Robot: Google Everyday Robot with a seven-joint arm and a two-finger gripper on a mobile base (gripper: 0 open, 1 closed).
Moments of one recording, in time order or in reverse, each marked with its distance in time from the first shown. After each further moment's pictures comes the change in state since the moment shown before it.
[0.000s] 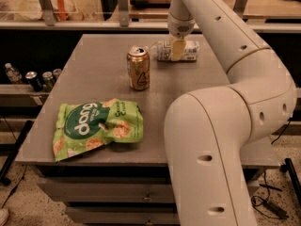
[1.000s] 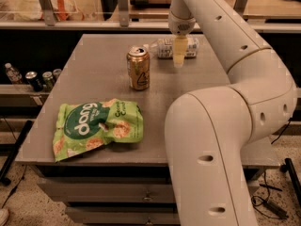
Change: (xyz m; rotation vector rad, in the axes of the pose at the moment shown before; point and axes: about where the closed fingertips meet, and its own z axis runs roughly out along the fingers) arm 0.002 -0.004 -0.003 0.018 0.004 0.023
